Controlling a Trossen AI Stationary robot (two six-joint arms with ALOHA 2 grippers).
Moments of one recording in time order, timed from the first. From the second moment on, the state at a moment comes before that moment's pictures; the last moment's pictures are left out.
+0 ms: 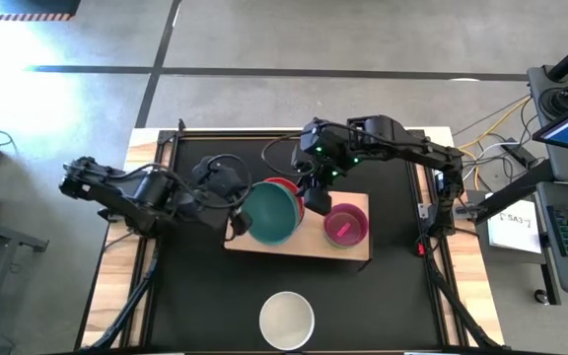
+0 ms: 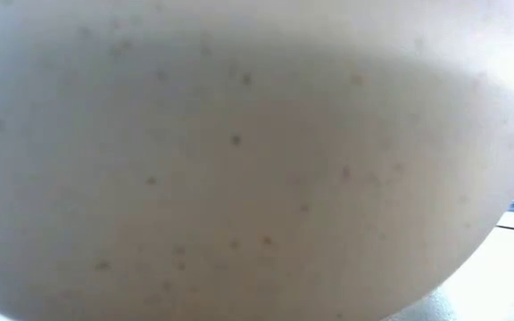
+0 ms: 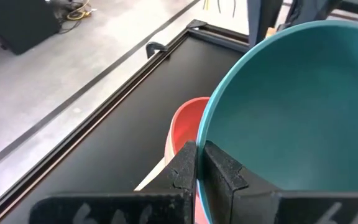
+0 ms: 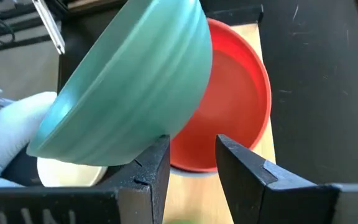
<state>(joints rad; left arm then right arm) -0.31 1.39 1.60 -1.01 -0.75 -0.59 -0.07 1.89 2.36 -1.36 -0.20 0.14</state>
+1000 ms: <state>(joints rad) -0.24 1.46 1.60 -1.04 -0.77 -0.61 -0.07 1.89 2.36 -1.44 -0.20 0.09</state>
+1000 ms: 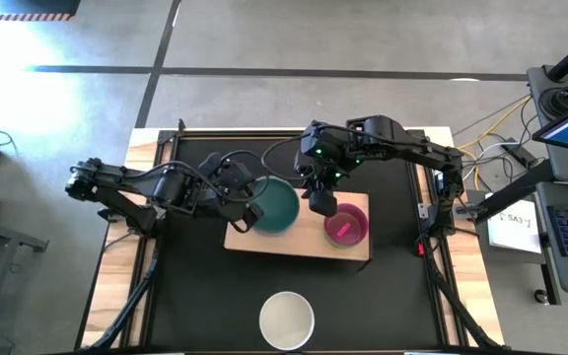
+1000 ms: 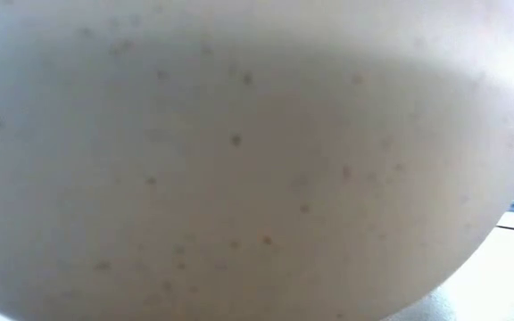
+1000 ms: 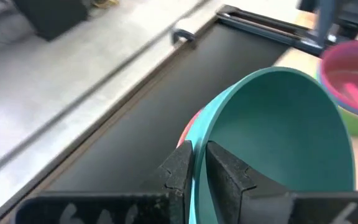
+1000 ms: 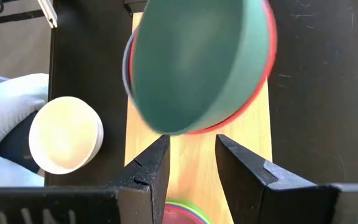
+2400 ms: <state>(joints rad) -0.25 1.49 1.67 -1.06 -0.56 -0.55 -0.07 1.89 2.36 -1.44 -0.20 0.09</state>
